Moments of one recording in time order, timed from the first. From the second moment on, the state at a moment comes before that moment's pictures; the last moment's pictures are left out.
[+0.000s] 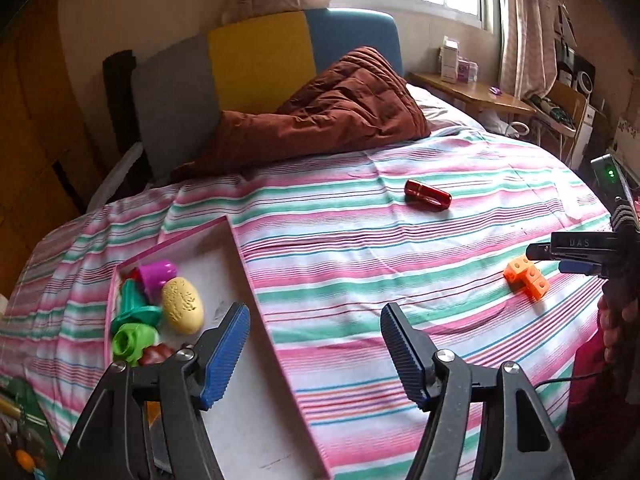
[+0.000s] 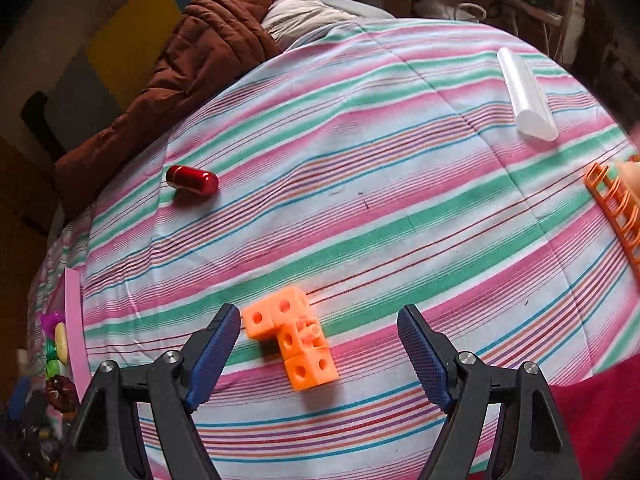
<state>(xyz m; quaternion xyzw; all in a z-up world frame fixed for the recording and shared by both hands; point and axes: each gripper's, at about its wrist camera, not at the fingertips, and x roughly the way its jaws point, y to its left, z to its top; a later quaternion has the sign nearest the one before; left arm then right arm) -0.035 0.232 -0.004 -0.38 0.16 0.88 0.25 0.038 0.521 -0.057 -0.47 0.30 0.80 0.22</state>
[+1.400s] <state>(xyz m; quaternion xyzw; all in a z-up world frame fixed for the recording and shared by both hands) -0.164 0.474 -0.097 -0.39 0.27 0.76 0.44 0.054 0.557 -0.060 -0.43 0.39 0.78 0.23</state>
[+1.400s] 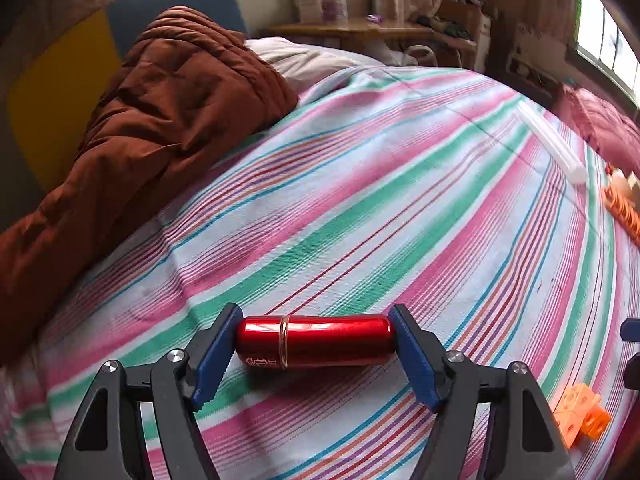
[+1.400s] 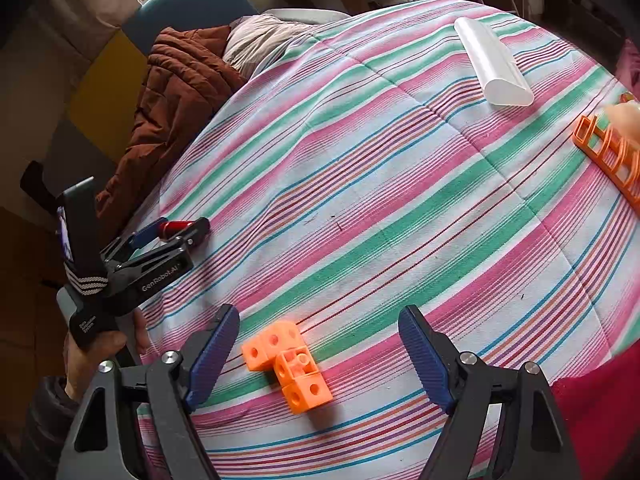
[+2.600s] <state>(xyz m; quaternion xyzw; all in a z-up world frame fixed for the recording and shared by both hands) -0.038 0.233 0.008 -0.36 0.12 0.89 0.26 0.022 0.474 -0.082 -0.55 0.12 0.80 0.18</state>
